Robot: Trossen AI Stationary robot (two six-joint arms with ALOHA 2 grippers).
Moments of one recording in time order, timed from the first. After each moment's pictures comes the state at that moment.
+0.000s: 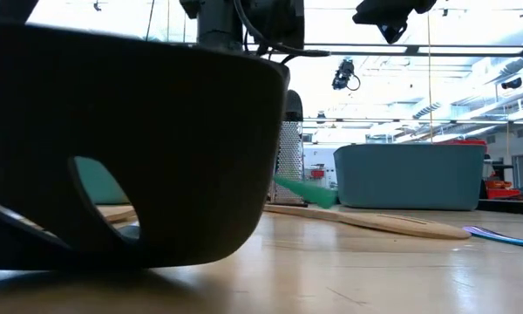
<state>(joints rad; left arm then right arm) -0.08 2.02 1.59 -1.03 -0.03 0.06 0.11 1.01 0.89 -0.34 0.07 0.09</state>
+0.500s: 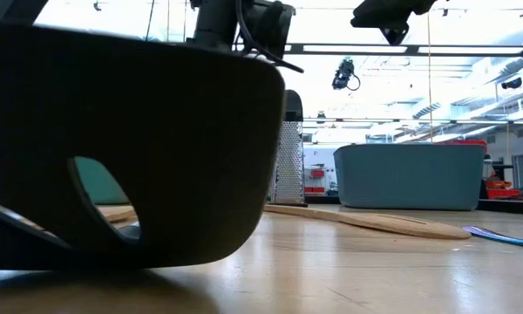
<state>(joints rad) 0.04 2.01 1.69 -1.38 -0.16 0.25 0.11 1.01 0.89 -0.34 0.13 0.17</state>
